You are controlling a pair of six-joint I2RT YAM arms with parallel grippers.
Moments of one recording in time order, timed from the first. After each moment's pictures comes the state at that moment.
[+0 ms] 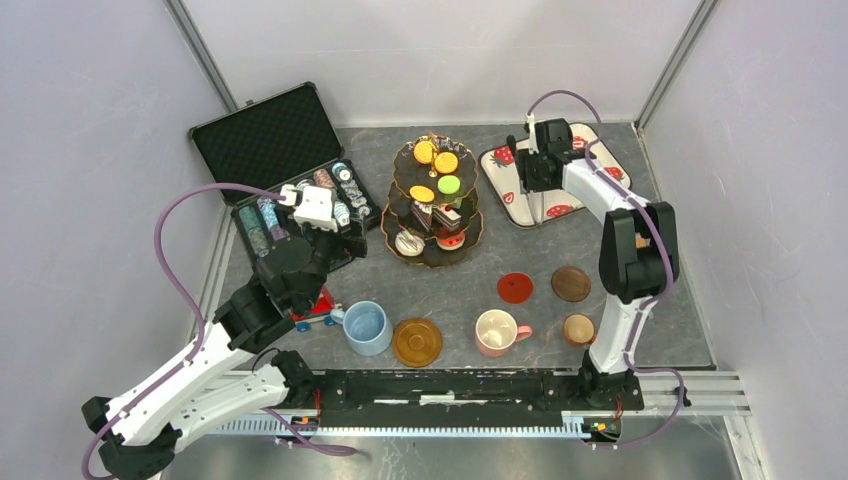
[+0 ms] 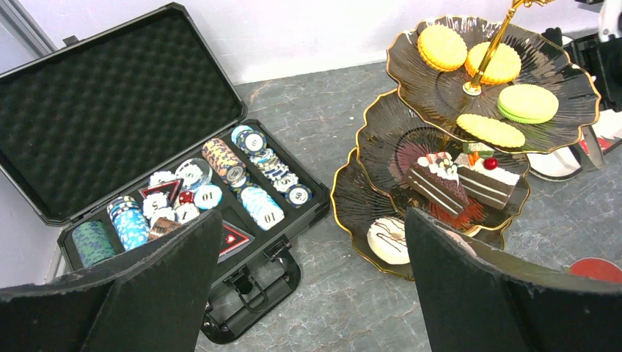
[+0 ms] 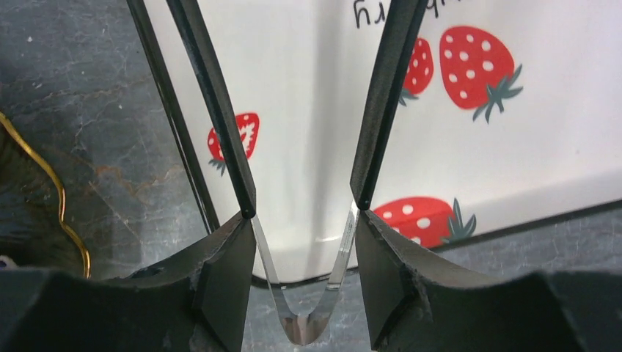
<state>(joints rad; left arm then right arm) -0.85 0.69 0.84 -0.25 -0.71 -0.02 0.19 1.89 1.45 -0.45 0.09 0.03</state>
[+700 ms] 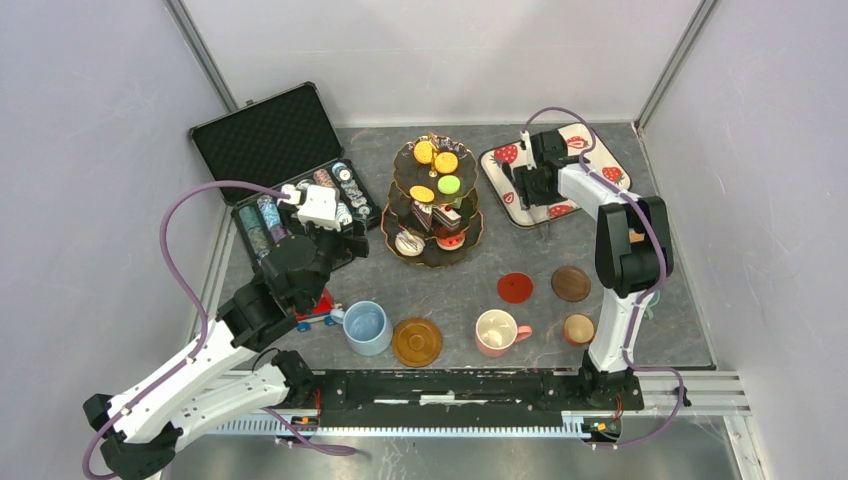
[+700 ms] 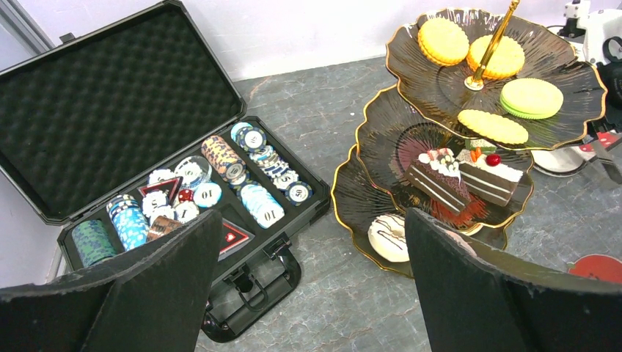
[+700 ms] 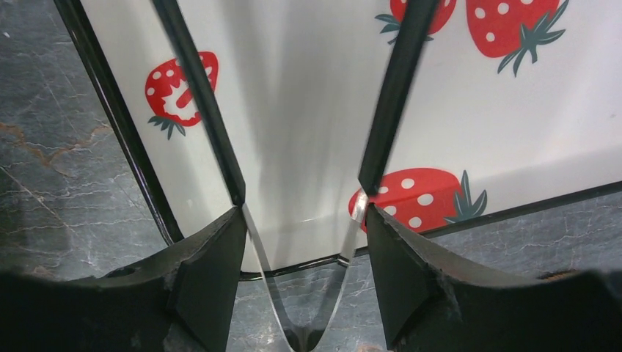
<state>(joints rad) -0.85 0.71 0.84 -0.25 -0.71 -0.02 0.19 1.98 1.45 -0.51 0.13 -0.04</state>
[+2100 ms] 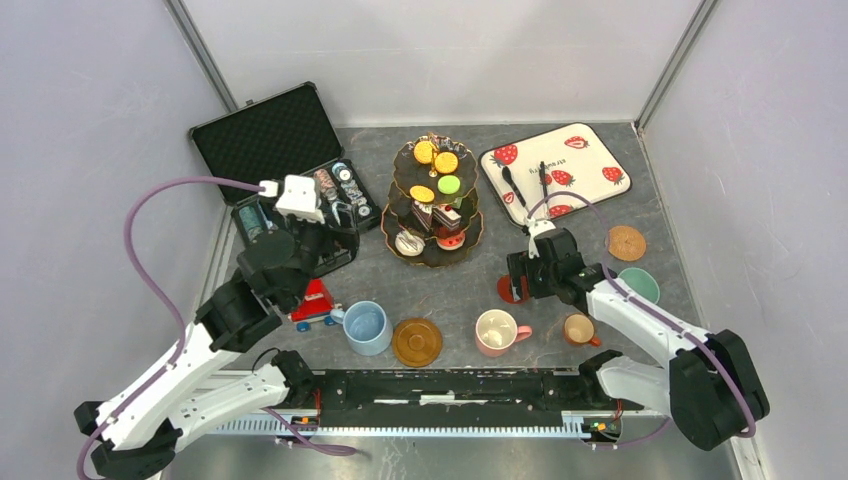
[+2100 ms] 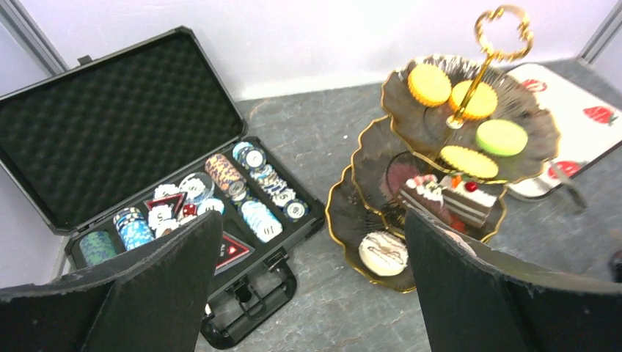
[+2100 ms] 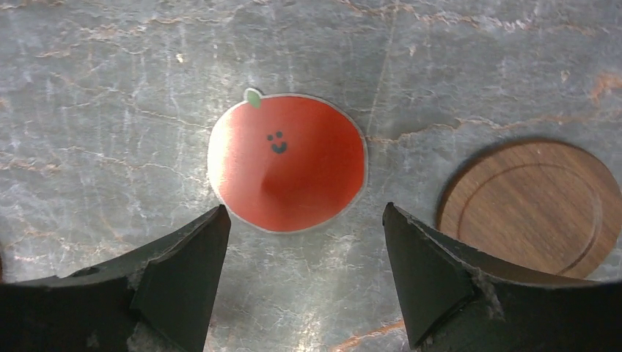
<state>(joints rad) -0.85 0.70 0.94 -0.32 -0.70 -0.02 0.45 1.13 0.55 -0.35 0.02 0.20</state>
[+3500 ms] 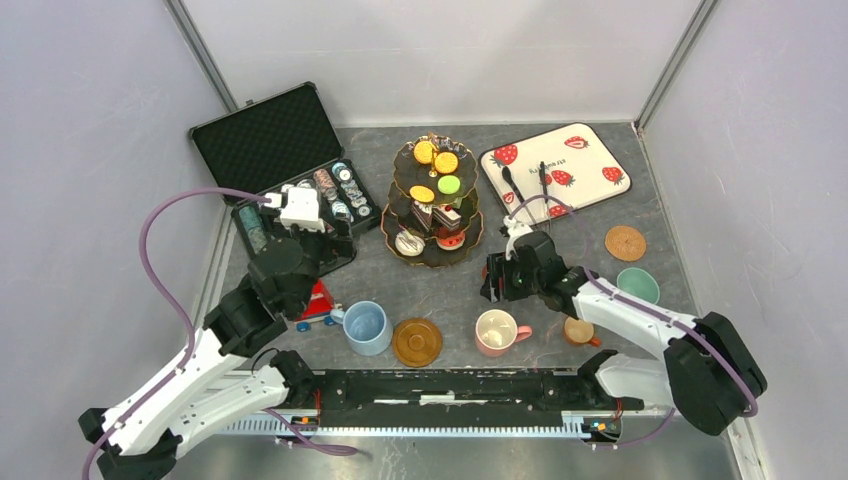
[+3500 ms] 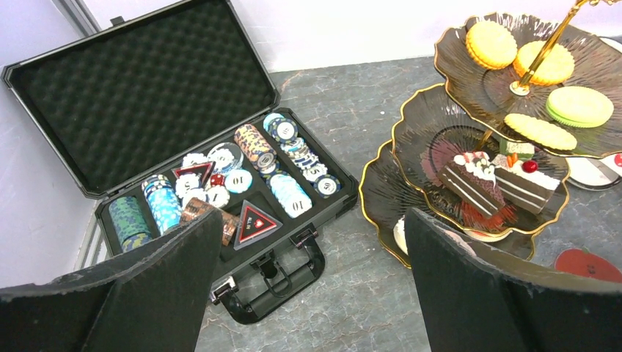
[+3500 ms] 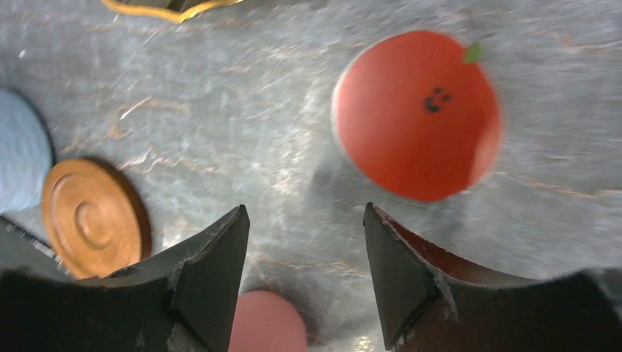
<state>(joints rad) -0.83 0.66 0.86 -0.33 -0.76 -0.04 0.60 1.18 0.54 -0.18 -0.07 0.40</state>
